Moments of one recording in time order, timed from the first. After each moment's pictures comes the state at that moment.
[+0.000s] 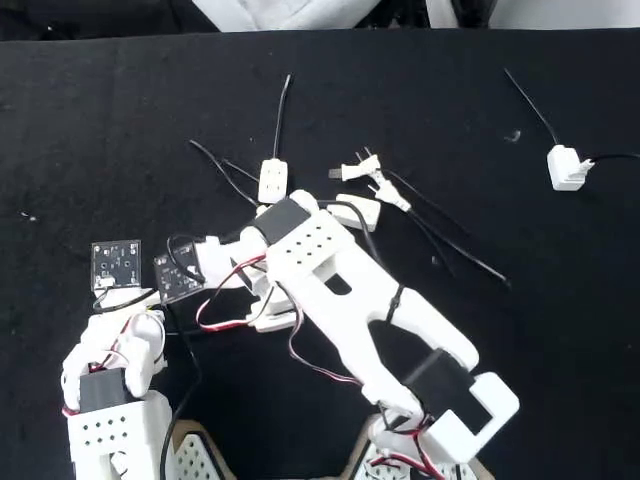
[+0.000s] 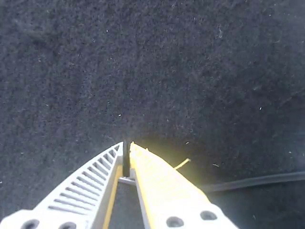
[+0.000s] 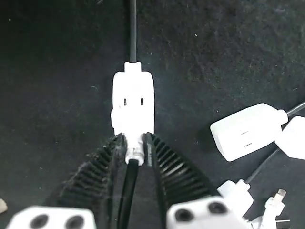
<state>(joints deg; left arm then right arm) -17.8 -96.5 93.8 61.8 -10.3 -40.9 -0.9 16.2 79.1 66.0</state>
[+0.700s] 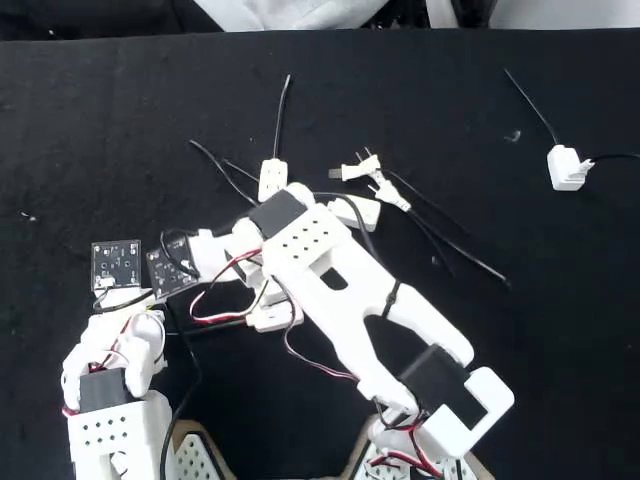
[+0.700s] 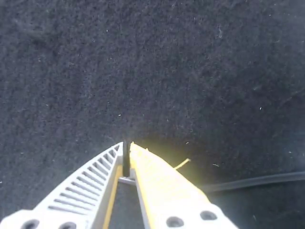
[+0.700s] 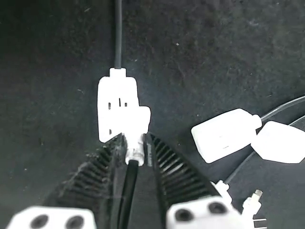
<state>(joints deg) -17.8 -96.5 93.8 61.8 -10.3 -41.0 0.0 11.4 80.1 68.0</state>
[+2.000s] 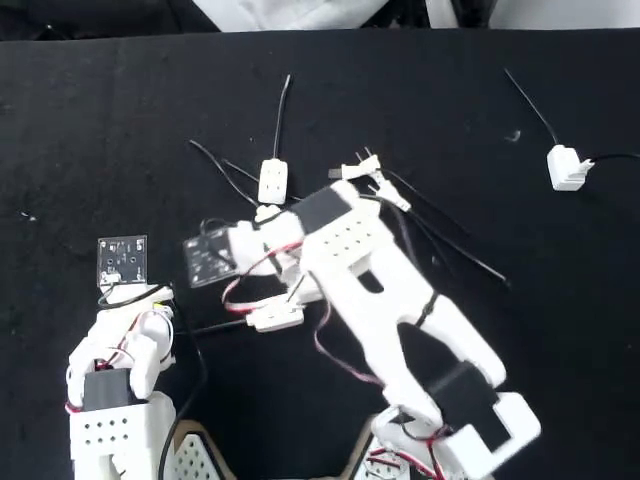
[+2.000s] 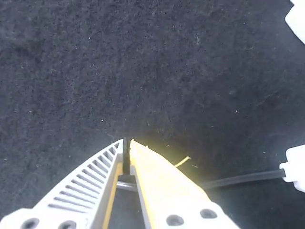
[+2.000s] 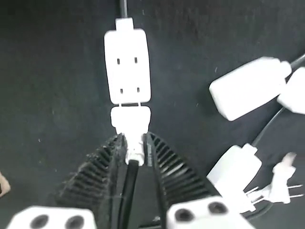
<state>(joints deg) -13.1 -96.5 92.4 61.8 -6.2 -31.5 -6.8 19.3 81.6 71.1</state>
